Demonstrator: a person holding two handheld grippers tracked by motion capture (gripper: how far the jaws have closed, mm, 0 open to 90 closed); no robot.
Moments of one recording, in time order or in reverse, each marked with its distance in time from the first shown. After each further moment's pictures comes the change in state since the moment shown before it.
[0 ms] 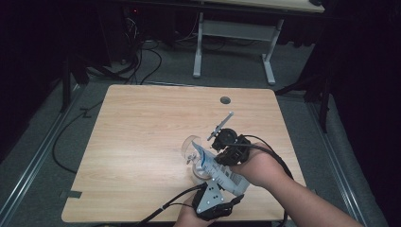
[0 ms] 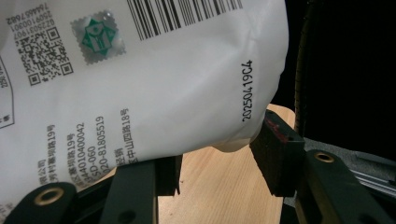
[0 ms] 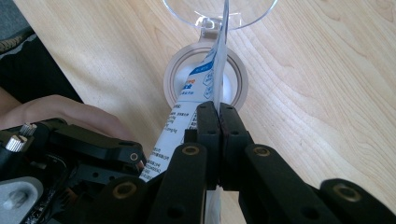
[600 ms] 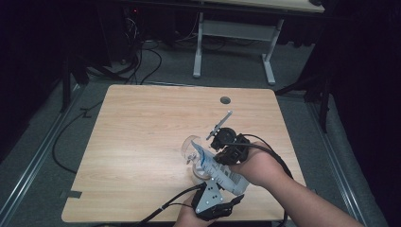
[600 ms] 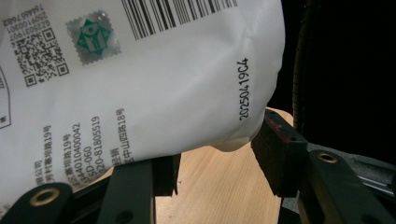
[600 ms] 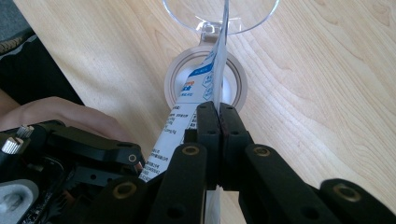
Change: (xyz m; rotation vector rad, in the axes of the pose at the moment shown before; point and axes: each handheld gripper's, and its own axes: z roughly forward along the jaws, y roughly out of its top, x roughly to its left) left arm 0.000 0.002 -0.002 -0.010 -0.001 -0.006; right arm 0.002 0.003 -0.002 0.001 -0.008 -0.002
